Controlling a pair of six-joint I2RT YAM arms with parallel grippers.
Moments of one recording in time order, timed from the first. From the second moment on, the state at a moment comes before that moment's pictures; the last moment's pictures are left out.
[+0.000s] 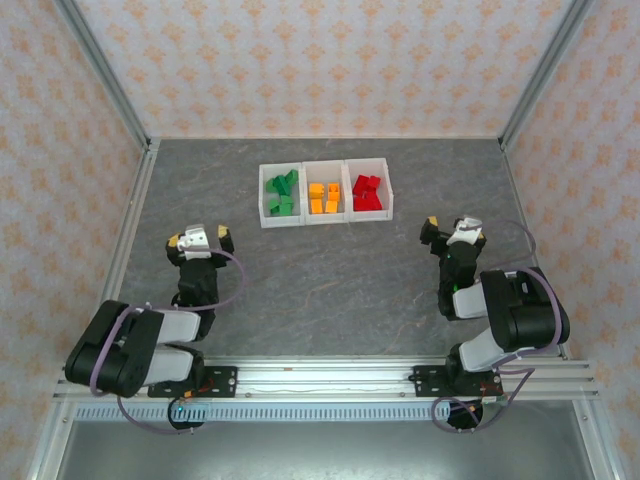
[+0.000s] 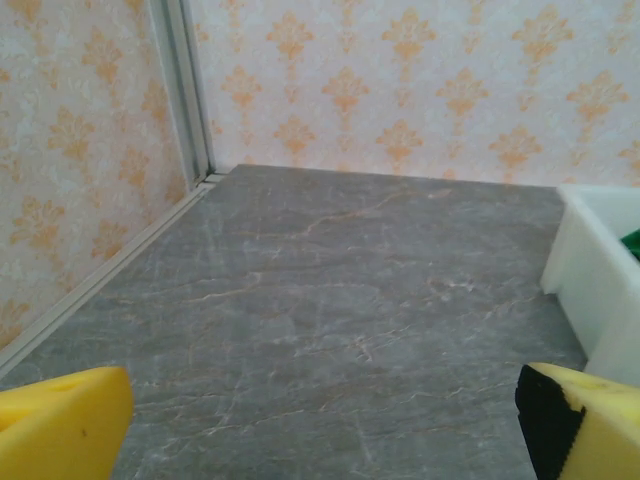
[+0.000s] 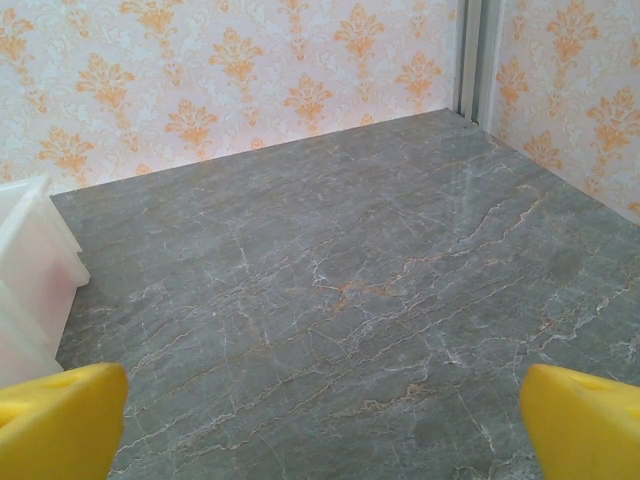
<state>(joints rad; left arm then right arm) -0.16 1.32 0.09 1.13 -0.47 -0.03 0.07 1.52 0.21 1.14 0.28 0.18</state>
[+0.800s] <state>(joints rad) -0.04 1.54 0.18 1.30 -0.43 -0.10 0.05 1.52 0.22 1.13 0.24 0.18</state>
